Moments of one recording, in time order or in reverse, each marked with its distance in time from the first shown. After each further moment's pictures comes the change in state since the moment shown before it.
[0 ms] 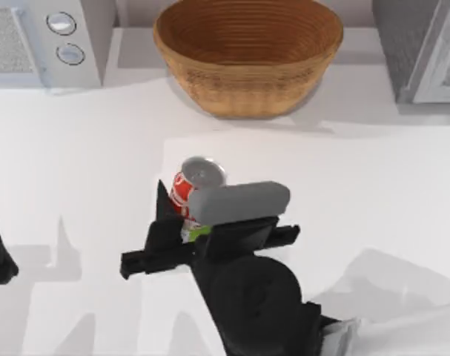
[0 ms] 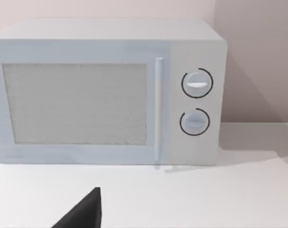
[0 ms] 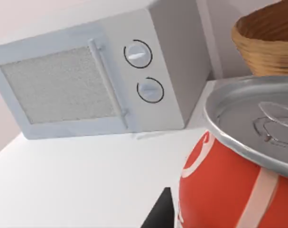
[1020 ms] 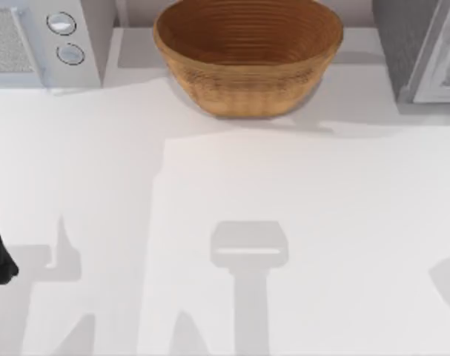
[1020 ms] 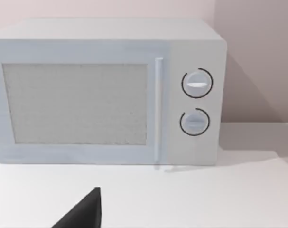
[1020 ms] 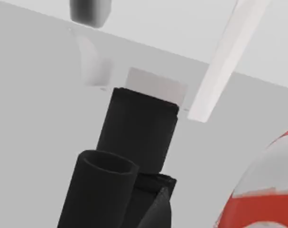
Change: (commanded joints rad) left arm 0.000 0.000 0.000 0.000 0.000 0.000; right arm 2.352 -0.695 -0.399 -0.516 -0.253 2.612
